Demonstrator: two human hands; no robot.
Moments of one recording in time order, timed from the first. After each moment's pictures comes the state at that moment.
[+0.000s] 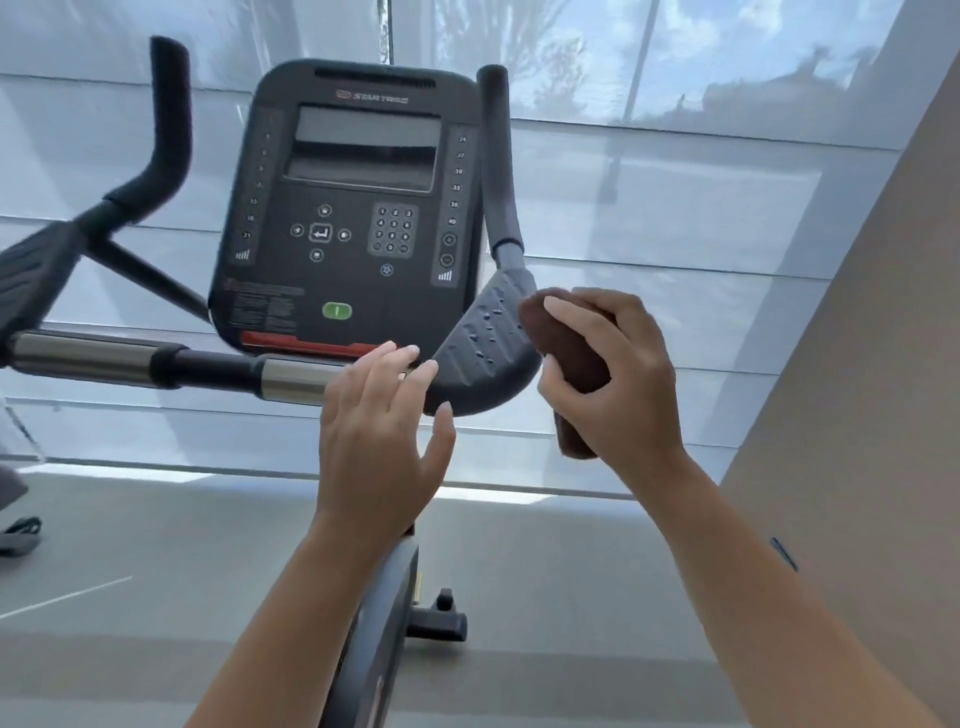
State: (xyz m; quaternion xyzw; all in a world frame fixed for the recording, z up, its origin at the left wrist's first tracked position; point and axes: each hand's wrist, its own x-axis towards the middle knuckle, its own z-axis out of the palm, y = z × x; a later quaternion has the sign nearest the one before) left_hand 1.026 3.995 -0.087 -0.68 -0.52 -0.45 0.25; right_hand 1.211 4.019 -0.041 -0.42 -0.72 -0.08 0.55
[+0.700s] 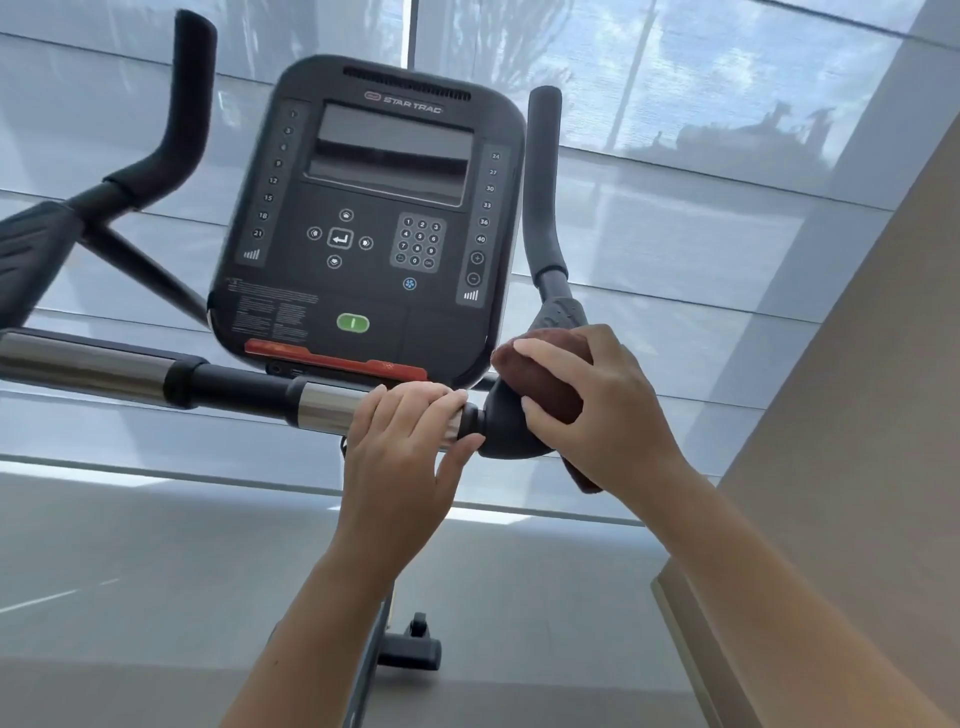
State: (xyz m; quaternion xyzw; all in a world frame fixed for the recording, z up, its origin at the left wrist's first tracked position) left_hand 0.991 4.036 -0.110 -0.69 -0.50 -0.49 0.18; right_hand 1.163 4.049 -0.038 -0.48 -0.79 -0.10 0.37
